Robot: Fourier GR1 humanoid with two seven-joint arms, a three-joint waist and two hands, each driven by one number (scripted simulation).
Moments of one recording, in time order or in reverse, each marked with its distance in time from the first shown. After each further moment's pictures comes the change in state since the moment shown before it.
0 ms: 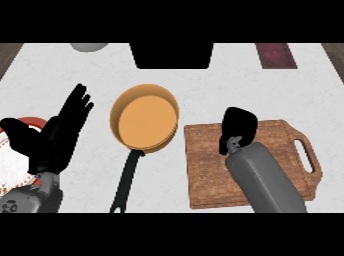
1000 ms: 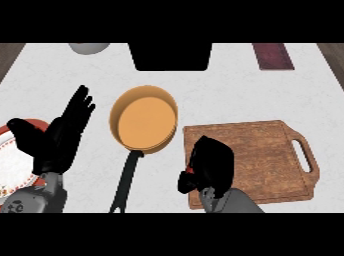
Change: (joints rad) left arm 0.006 -0.046 0.022 0.010 -0.052 -0.024 0.006; right arm 0.186 0.021 0.379 -0.378 -0.071 -0.272 0.241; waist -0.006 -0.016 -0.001
